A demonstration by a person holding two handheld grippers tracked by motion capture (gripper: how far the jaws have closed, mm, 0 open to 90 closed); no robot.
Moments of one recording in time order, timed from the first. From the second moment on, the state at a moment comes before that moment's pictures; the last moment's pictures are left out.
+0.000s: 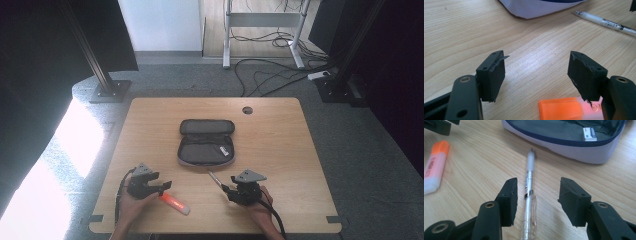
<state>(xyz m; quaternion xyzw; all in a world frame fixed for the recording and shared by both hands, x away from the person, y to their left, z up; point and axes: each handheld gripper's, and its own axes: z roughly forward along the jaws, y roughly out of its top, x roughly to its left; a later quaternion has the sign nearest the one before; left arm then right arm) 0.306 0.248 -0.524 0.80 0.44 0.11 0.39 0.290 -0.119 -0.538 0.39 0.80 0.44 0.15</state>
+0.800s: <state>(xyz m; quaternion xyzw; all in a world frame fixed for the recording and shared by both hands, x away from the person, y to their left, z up) 0.306 0.247 -0.523 0.80 0.44 0.11 0.39 0.302 -0.092 -0.548 0.38 0.81 0.41 0.15</state>
